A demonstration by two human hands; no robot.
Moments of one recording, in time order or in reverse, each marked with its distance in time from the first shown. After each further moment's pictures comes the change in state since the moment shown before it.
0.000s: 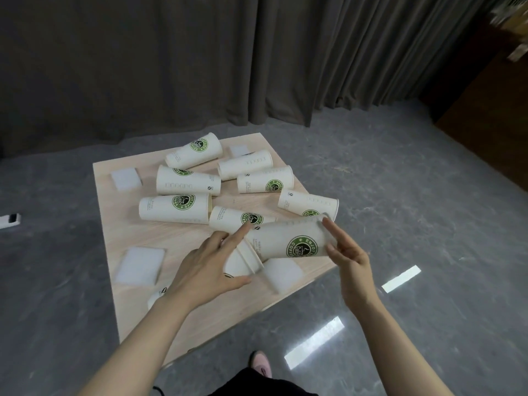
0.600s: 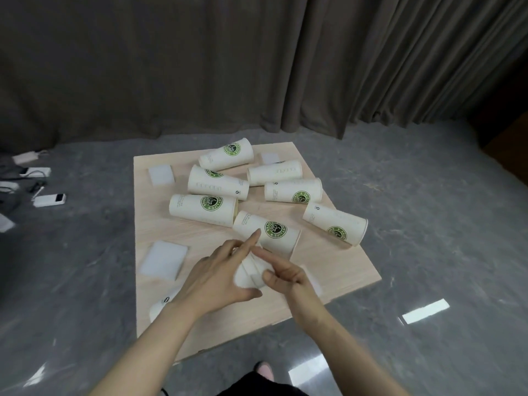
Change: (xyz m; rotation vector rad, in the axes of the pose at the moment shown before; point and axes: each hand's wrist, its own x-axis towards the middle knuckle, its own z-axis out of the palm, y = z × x) left_hand -0.011 -0.005 -0.002 -0.012 0.021 -0.143; right_hand -0.006 0.024 0.101 0.066 -0.525 0.254
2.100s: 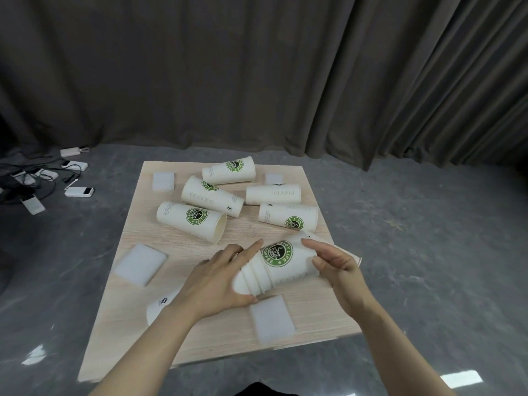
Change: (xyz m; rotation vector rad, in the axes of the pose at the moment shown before) left_hand 0.053 0.048 0.033 0.076 0.092 -0.071; right_hand 0.041 -0.061 -0.162 -0.166 0.004 -0.075
